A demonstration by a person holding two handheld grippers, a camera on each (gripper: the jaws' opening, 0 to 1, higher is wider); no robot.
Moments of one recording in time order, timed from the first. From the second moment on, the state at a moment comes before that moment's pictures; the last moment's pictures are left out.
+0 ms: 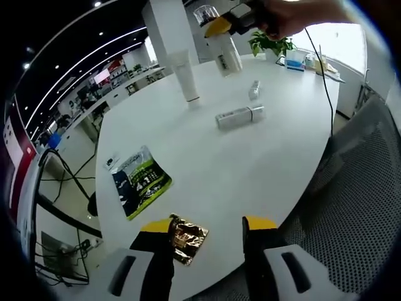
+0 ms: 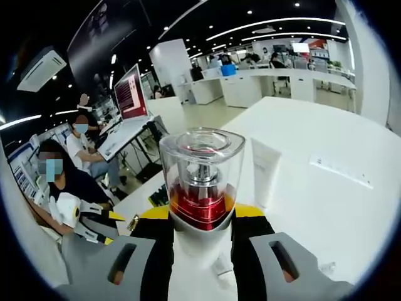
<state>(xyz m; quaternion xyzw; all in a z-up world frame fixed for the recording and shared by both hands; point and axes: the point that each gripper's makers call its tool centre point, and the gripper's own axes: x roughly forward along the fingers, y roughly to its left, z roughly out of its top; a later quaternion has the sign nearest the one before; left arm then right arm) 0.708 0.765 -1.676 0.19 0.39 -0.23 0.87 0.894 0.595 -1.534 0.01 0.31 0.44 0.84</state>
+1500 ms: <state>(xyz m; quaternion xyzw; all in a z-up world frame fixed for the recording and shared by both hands) 0.703 0.779 -1.690 0.23 0.42 -0.22 0.85 0.944 0.563 -1.581 -0.07 0.29 0.42 0.85</state>
